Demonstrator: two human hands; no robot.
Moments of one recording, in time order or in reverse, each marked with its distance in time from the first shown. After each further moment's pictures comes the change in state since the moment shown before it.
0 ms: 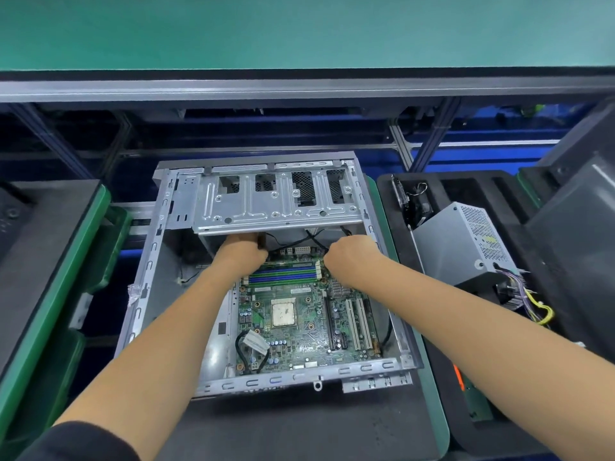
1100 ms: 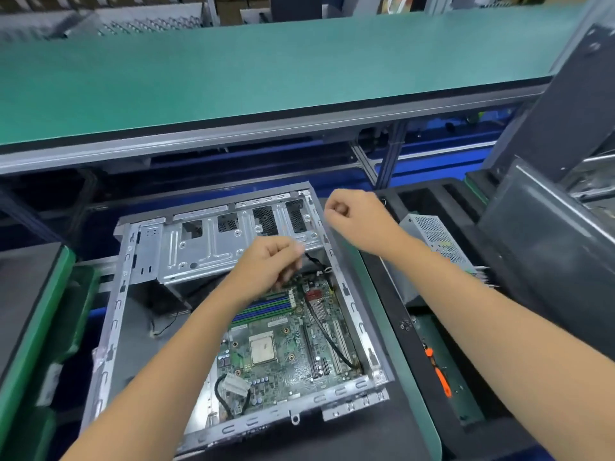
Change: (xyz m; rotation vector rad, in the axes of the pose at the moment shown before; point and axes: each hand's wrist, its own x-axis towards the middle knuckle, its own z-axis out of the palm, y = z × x) left_hand -0.058 0.097 -0.044 -0.825 -0.151 0.566; right_hand -0.046 0.099 0.001 1.219 0.795 0.174
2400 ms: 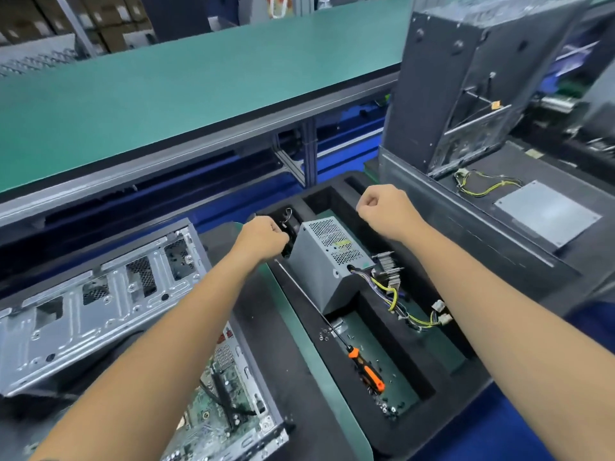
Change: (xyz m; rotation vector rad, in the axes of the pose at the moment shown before) left_hand 0.160 0.054 0.146 0.587 0.026 -0.172; right_hand -0.067 0.158 -0.143 -0.001 0.290 0.527
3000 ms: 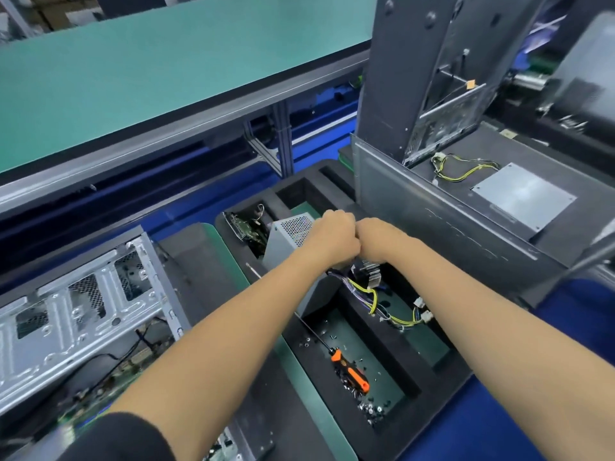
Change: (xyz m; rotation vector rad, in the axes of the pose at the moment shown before) left_hand 0.017 0.099 0.110 0.414 -0.145 0.560; right_hand 0.010 0.067 0.024 -0.613 -0.376 -0.002
